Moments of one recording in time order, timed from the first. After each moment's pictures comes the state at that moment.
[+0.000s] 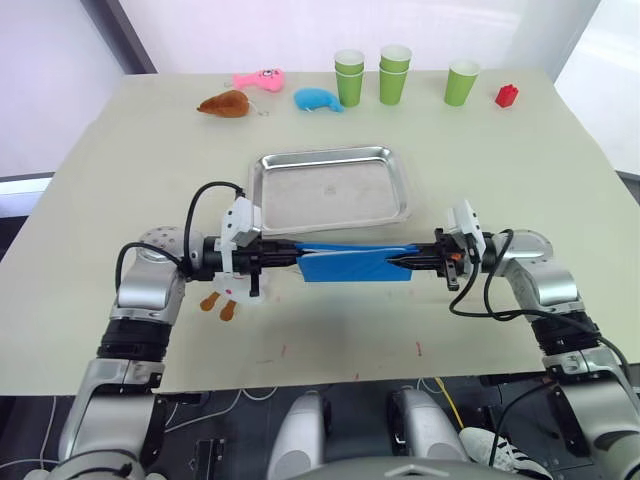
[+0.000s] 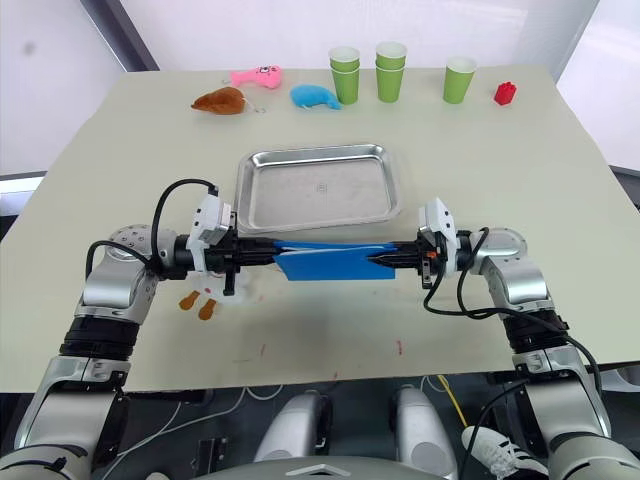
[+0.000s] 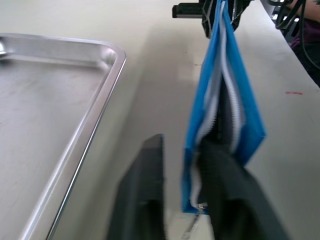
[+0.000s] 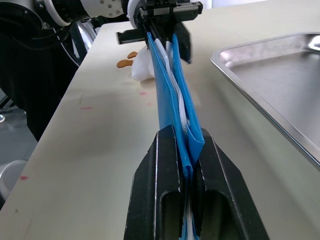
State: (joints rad) left arm -0.49 0.67 -0.02 0.23 -0.36 0.19 -1.40; right arm -0.56 -0.44 0.11 0.25 0.37 0.18 1.39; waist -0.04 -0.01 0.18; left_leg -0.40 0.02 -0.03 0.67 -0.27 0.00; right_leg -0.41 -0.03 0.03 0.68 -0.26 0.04
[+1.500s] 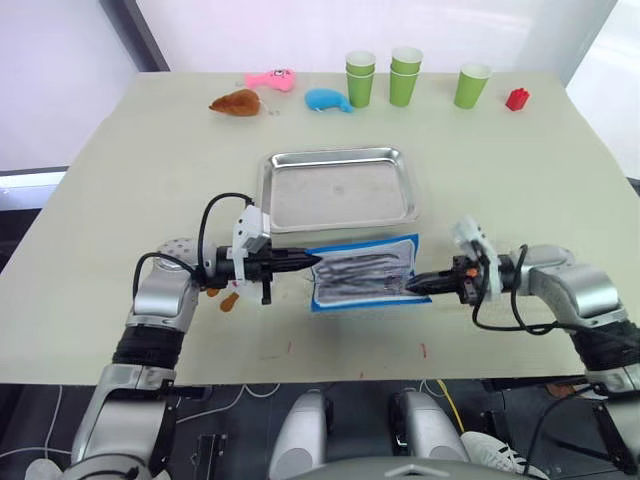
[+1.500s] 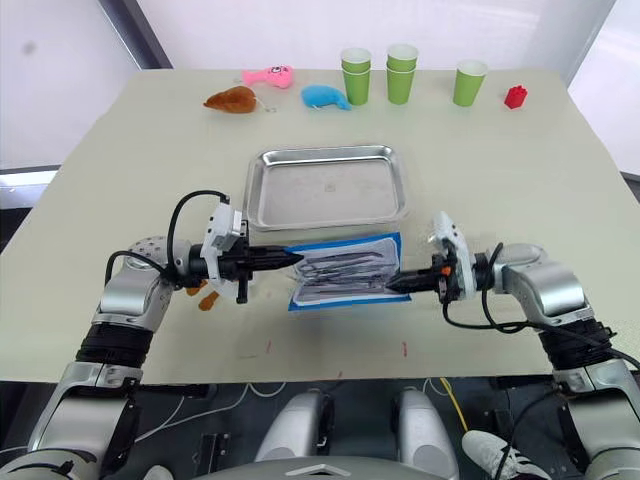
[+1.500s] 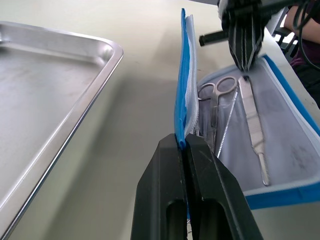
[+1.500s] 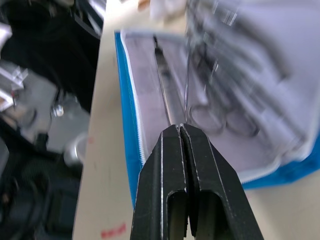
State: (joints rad) left arm -0.47 0.62 -0.04 0.26 -0.37 0.18 -1.36; right arm -0.47 -0.66 0.25 0.03 0.45 0.60 1.34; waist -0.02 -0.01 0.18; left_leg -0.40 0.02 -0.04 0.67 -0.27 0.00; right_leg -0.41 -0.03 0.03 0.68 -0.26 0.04
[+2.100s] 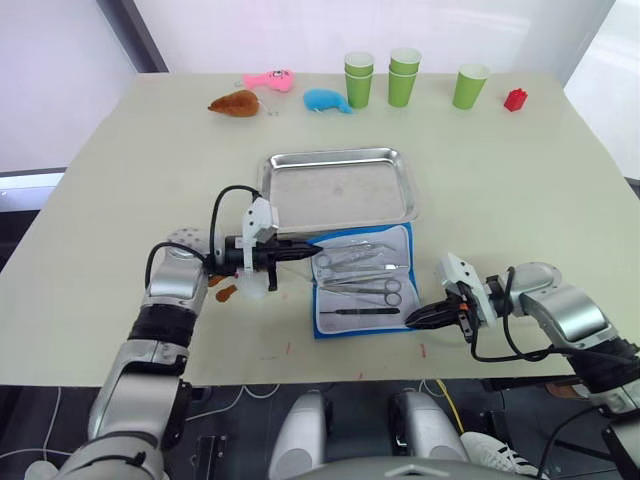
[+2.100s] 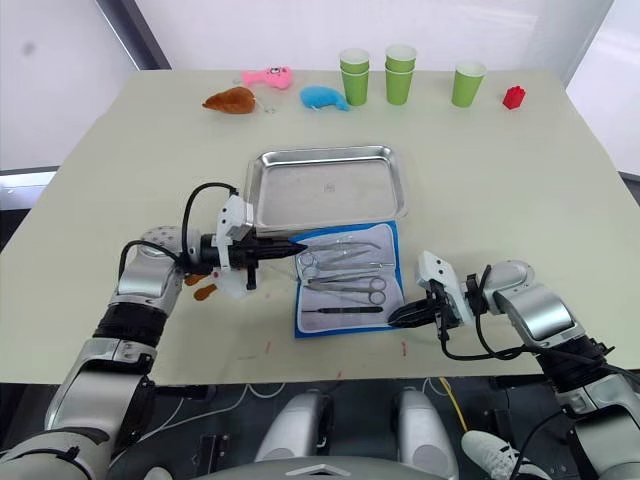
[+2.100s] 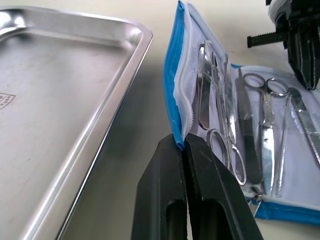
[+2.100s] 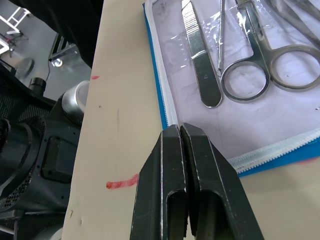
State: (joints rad) left arm -0.61 0.58 -0.09 0.50 -0.26 0.05 -1.34; right arm -0.40 -0.68 0.32 0.00 0.34 0.49 1.37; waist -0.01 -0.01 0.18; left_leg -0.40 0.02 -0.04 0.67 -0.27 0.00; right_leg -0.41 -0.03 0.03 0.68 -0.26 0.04
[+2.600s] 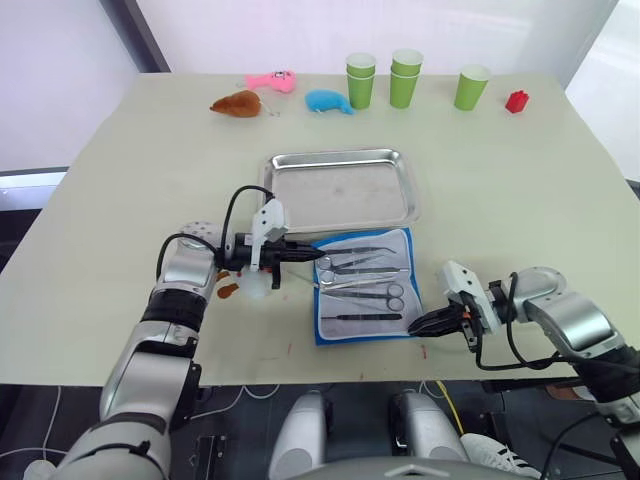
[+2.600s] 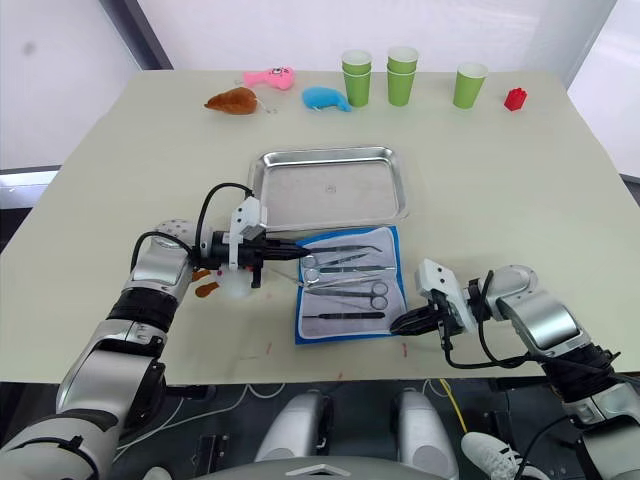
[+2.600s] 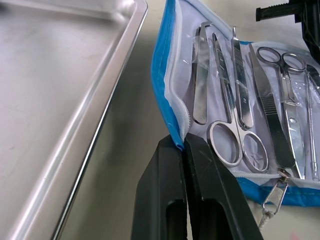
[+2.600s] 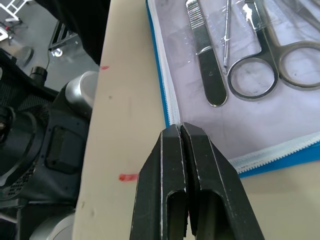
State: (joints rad) left arm -0.70 0.55 -0.14 0.66 -0.17 0.01 -1.40; right arm -0.36 -0.72 0.33 -0.06 0.33 0.49 1.37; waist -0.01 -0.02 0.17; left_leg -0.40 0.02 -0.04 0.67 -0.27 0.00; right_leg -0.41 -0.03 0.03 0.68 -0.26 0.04
